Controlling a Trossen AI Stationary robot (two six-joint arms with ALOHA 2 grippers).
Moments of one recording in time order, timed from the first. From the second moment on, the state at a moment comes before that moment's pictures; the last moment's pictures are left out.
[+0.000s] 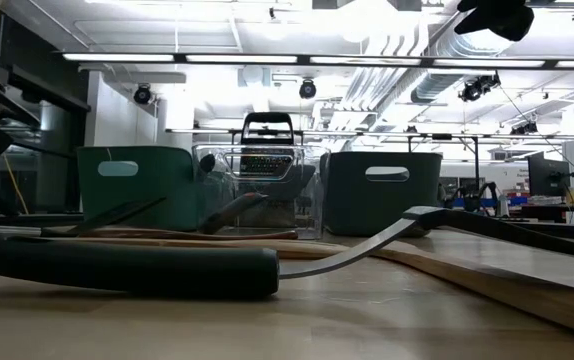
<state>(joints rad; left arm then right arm) -0.69 1.34 0.58 -0.78 0.18 -1.46 0.10 0.75 0.98 -0.81 0.26 0.46</state>
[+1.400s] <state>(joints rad) -0.69 1.35 0.68 -0.78 0.16 -1.47 0.10 0.75 0.98 -0.80 0.26 0.47</state>
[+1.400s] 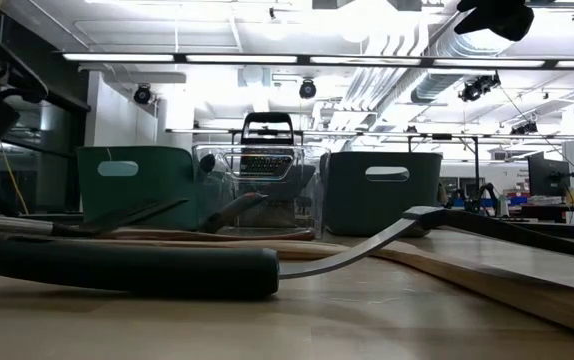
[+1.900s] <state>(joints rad) -0.69 1.34 0.71 -0.76 0.17 -1.46 0.10 0.75 0.98 -0.80 0.26 0.47</state>
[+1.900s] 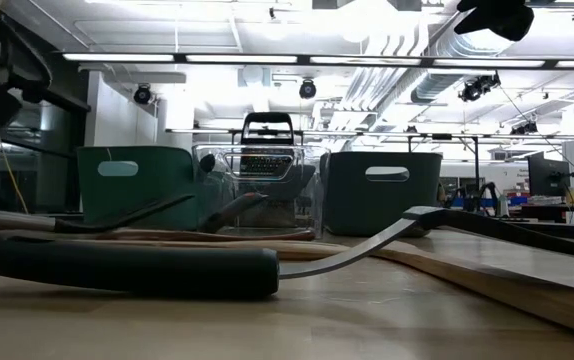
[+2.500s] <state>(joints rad) -0.69 1.34 1.01 -0.98 0.07 -1.36 0.10 0.75 0.98 -0.81 0.26 0.46</state>
